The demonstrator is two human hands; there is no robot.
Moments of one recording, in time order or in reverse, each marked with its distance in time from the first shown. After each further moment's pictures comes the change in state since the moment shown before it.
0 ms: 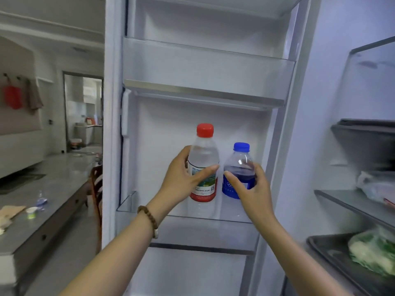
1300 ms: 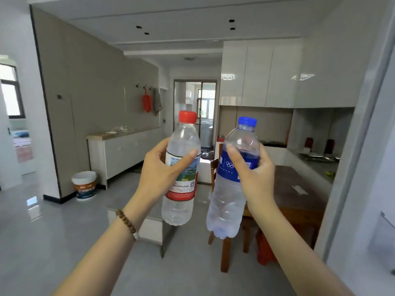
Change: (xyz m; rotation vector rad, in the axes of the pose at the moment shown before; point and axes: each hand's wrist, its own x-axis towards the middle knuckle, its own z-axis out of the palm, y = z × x) left_hand -0.128 -0.062 -0.480 0.158 0.481 -0.034; right_hand -0.122 -0.118 0.464 0.473 -0.255 0.068
